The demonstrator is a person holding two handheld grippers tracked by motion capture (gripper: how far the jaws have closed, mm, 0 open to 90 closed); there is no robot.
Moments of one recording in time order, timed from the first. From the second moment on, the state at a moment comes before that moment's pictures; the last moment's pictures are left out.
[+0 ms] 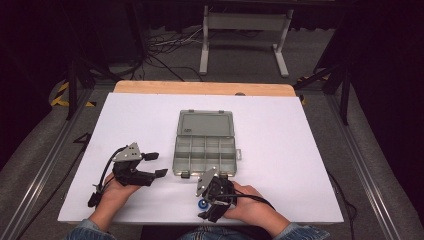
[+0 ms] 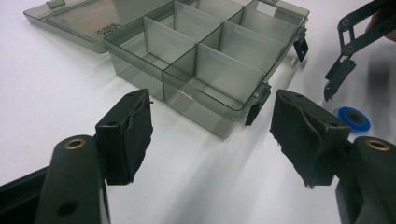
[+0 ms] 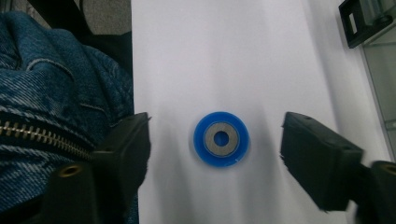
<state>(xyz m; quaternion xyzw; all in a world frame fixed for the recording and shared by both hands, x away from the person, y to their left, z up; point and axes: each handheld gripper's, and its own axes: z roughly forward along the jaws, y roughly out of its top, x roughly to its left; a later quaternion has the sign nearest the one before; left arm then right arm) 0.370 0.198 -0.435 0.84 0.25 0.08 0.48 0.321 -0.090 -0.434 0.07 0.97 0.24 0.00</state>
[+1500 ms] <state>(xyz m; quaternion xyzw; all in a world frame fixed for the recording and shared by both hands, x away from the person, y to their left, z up) 0.370 0.198 -0.435 0.84 0.25 0.08 0.48 0.324 -0.095 -0.409 0.05 0.97 0.25 0.02</state>
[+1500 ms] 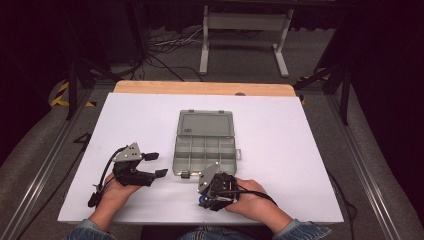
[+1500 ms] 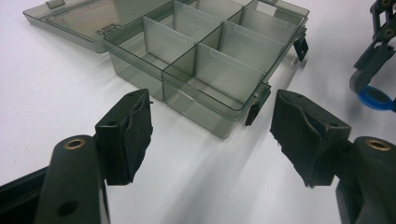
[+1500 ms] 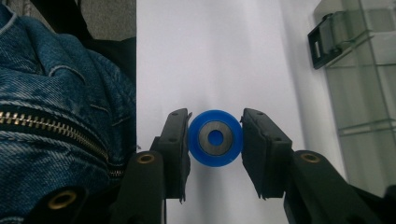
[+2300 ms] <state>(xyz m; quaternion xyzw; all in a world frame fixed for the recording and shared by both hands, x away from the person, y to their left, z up) 0.370 0.198 -0.435 0.84 0.25 0.08 0.48 0.329 -0.113 -0.383 0.07 0.96 0.28 0.04</state>
